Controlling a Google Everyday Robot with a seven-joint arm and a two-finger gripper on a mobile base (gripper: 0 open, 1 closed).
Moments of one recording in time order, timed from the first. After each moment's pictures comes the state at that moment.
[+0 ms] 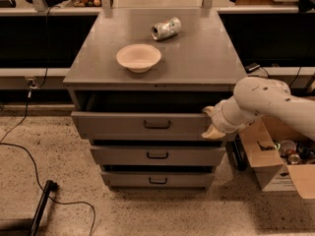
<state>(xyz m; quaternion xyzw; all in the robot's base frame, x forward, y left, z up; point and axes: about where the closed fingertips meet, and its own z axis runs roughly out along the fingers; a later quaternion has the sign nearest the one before) 0.604 -0.187 0.654 -0.69 0.69 -0.02 0.23</state>
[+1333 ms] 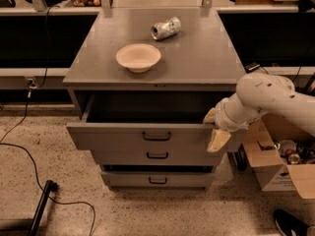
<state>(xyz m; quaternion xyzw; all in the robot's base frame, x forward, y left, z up) 0.600 -0.187 0.671 -0.69 0.69 -0.01 0.23</state>
